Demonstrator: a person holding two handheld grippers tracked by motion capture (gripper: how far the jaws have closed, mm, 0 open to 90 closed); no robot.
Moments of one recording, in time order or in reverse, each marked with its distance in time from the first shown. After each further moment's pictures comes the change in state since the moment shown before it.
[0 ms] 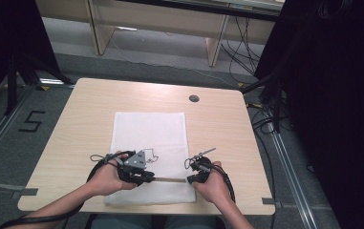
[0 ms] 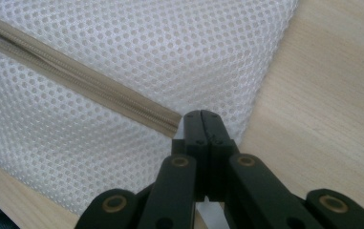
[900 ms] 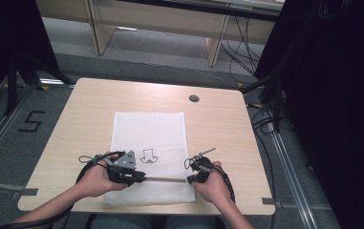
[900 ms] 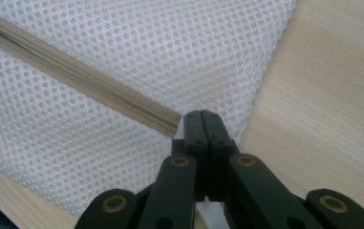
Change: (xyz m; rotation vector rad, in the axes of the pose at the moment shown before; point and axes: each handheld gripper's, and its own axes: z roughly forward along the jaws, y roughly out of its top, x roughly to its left) left arm 0.005 -0.017 -0.020 0.001 0.024 -0.021; right arm -0.001 0.000 0.000 -0.002 -0.005 -0.012
